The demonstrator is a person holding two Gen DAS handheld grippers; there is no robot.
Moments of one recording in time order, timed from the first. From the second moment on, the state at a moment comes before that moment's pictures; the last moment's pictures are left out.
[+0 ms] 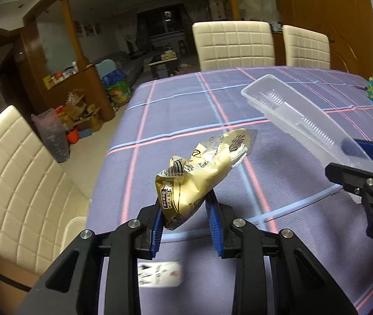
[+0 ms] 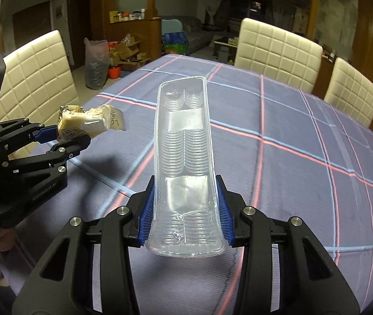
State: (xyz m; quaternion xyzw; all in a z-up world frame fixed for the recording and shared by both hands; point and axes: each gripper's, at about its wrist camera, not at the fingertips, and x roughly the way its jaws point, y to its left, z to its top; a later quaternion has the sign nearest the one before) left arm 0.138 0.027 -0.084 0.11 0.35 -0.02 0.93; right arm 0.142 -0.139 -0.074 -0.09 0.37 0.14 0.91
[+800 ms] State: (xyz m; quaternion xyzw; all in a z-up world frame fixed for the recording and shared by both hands) left arm 0.108 0.080 -0.082 0.09 0.35 0.03 0.93; right arm 0.129 -0.082 -0.065 -0.14 0.36 0.18 0.91
